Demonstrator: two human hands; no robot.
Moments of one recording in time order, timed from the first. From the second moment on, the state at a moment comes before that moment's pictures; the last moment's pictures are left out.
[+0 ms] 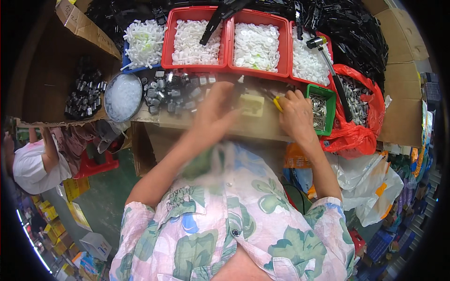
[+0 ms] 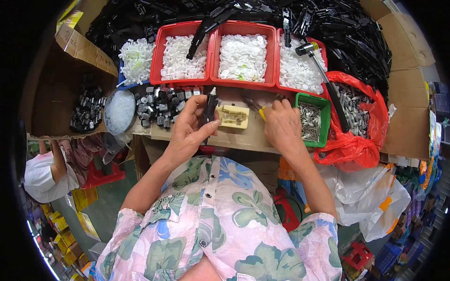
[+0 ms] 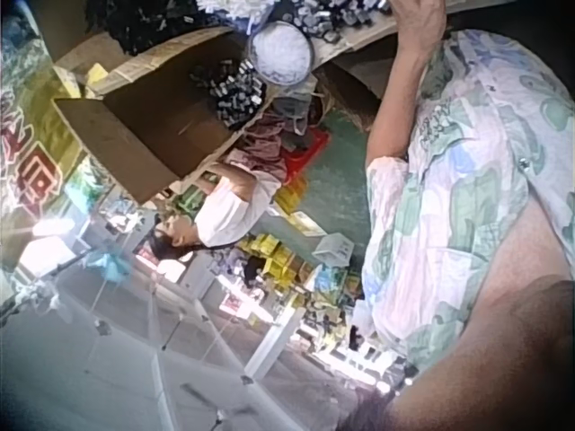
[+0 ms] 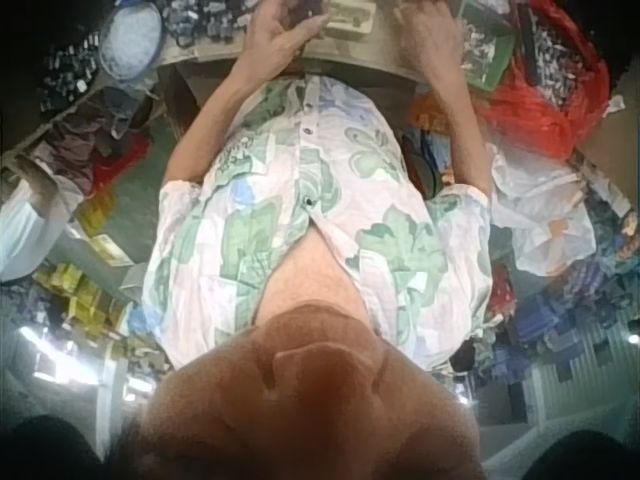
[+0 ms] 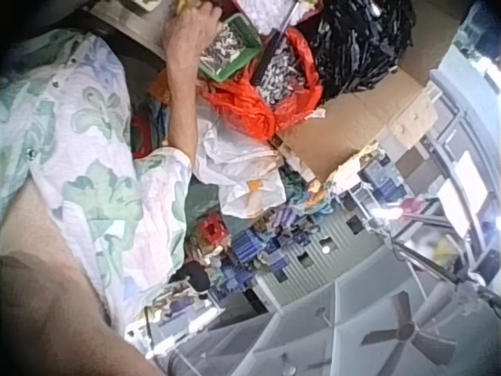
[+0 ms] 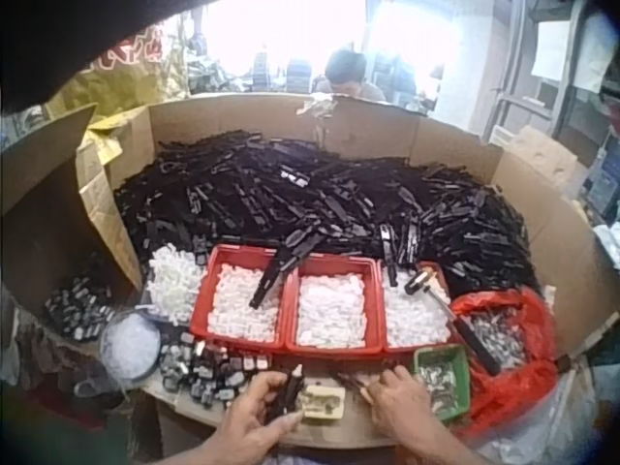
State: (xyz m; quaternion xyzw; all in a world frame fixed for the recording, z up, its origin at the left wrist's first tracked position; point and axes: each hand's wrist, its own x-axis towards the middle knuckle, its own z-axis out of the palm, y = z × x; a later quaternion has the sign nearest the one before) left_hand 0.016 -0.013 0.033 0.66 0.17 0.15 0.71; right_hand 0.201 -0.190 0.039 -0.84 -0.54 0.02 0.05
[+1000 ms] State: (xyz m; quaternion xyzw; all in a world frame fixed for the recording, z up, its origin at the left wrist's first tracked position) left_hand -0.002 -0.004 0.044 0.25 0.02 -0.24 0.94; right_hand 0.145 -0.218 0.084 -0.73 -0.62 0.15 0.27
